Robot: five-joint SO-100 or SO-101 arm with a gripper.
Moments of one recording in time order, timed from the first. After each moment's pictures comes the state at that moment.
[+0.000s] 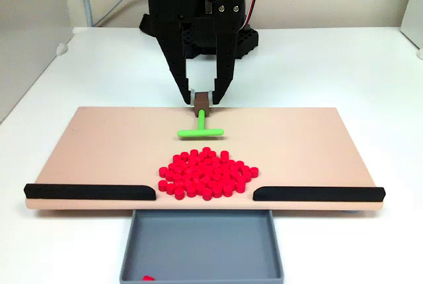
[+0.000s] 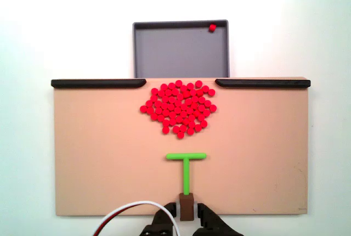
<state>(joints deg) 3.9 109.1 129.0 60.0 -92.1</state>
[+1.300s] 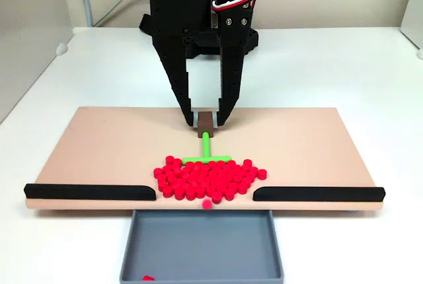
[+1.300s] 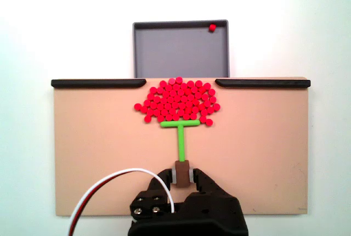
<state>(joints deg) 3.4 98.3 123.0 52.6 -92.8</state>
